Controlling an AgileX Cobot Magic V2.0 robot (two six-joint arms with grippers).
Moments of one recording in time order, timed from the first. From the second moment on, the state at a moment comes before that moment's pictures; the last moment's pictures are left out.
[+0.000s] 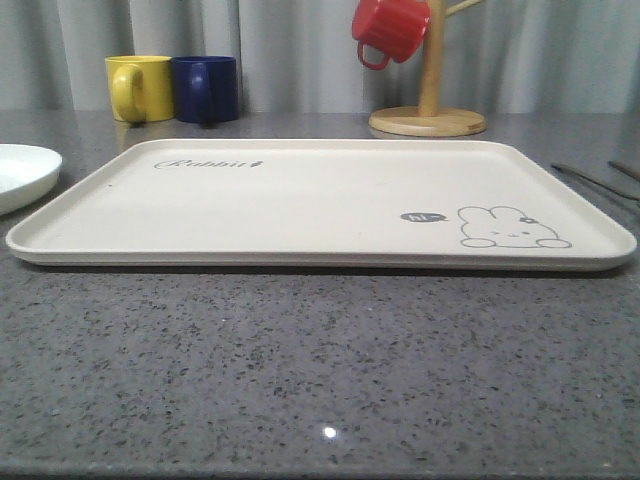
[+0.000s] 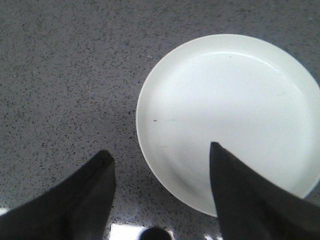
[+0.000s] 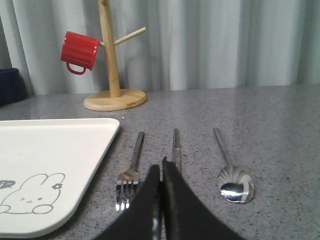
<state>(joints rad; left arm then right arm) 0.08 1.22 -1.12 0.15 0.87 -0.04 0.01 -0.01 0.03 0.03 -0.01 0.06</state>
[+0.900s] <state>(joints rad) 0.15 1.66 -1.24 0.10 0.84 -0.04 0.01 -0.01 0.03 0.03 -0.01 0.06</state>
